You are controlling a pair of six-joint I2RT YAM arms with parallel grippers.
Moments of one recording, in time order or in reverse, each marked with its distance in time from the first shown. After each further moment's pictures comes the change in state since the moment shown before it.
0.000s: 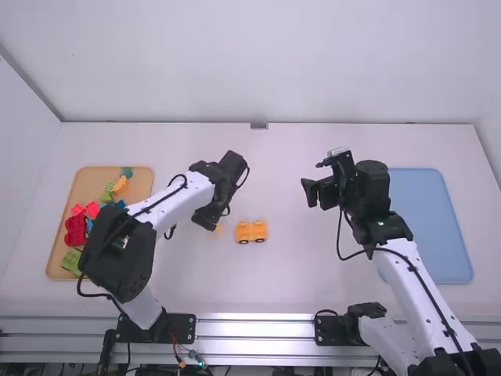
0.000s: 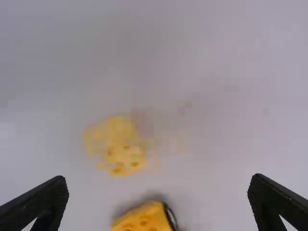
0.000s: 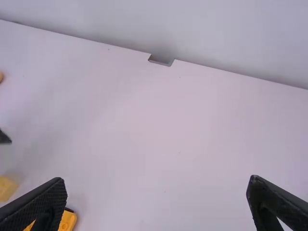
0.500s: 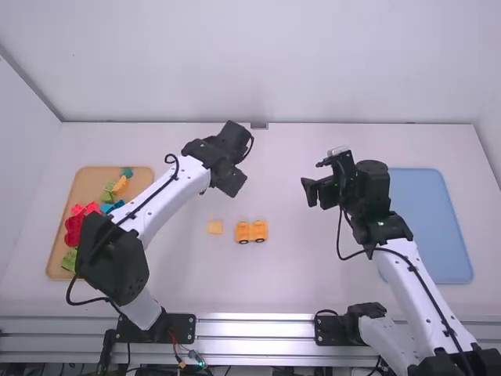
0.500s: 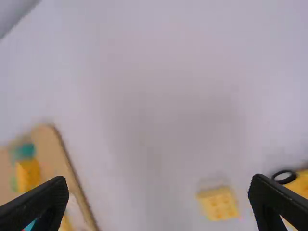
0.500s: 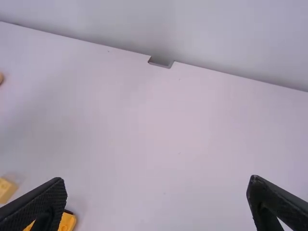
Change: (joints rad) left arm 0.001 -0.016 0.190 0.022 -0.092 1.670; right arm 0.000 0.000 0.000 0.008 0.001 -0.005
